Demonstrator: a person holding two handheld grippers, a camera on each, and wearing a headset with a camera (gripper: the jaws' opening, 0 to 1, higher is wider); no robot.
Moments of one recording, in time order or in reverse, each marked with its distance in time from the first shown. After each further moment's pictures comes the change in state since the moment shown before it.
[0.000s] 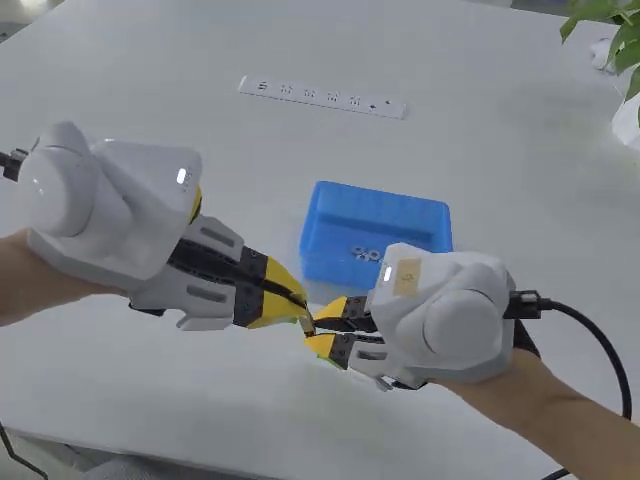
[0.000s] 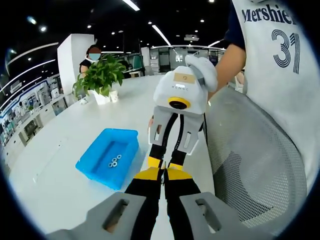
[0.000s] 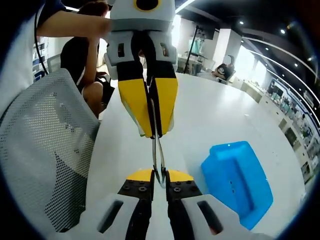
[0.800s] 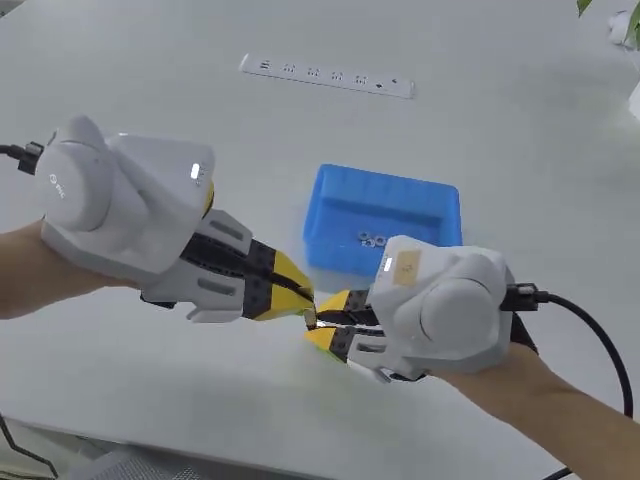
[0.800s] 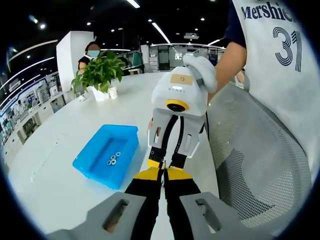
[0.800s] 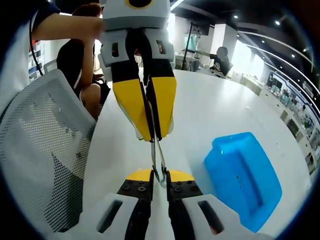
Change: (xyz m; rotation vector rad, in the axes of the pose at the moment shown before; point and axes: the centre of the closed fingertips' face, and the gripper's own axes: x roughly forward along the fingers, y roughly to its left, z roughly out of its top) left arm 0.008 0.004 -0.007 -0.005 0.018 -0.016; right arm 0.009 -0.001 -0.009 0.060 0.000 0.009
